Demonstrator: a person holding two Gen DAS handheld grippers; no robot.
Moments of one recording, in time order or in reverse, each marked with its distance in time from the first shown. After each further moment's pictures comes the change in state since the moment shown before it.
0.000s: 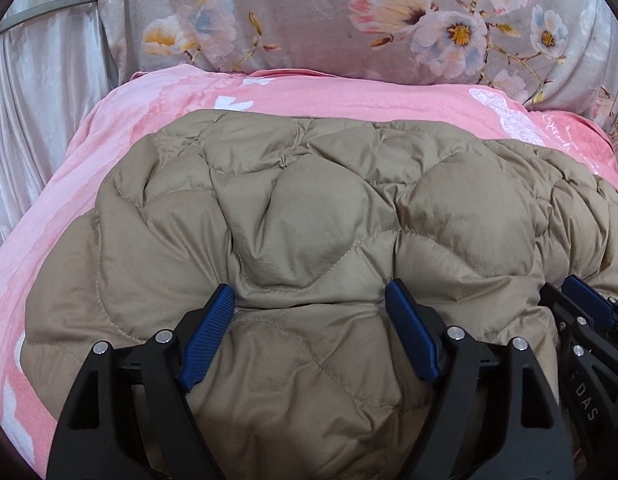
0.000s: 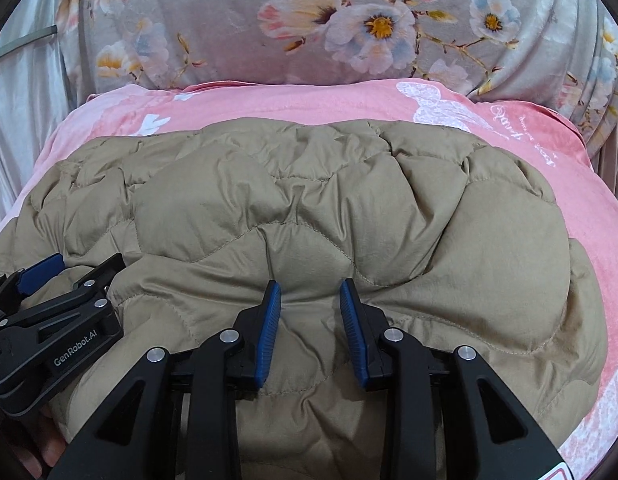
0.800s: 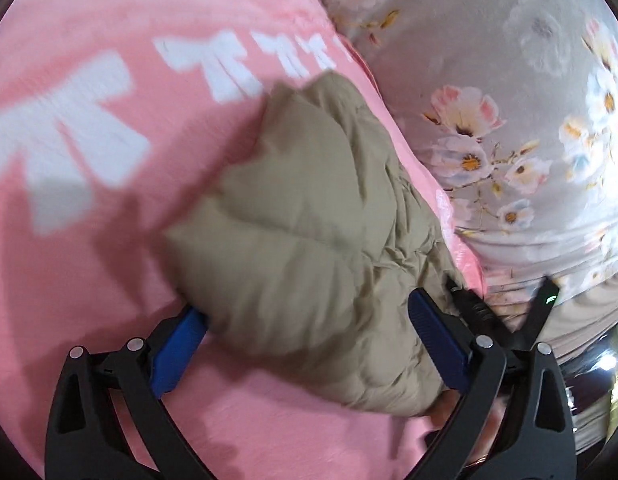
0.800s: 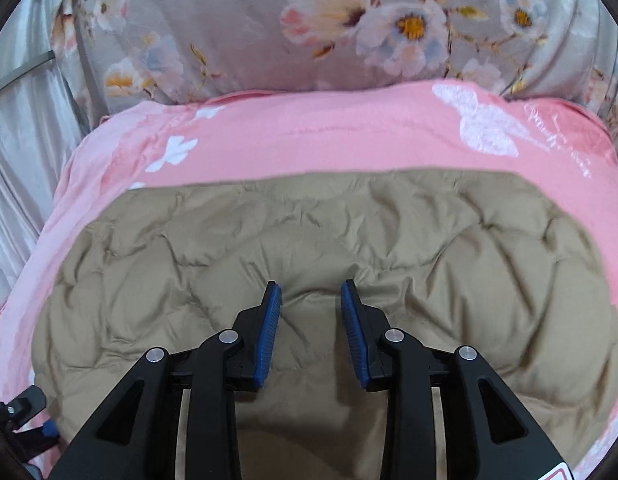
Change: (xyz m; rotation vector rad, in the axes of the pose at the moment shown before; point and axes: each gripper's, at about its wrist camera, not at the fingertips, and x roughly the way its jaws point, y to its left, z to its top) left arm -0.017 0.189 -0.054 -0.743 0.186 -0.528; right arm 0.025 0.046 0.058 0.045 0.073 0.078
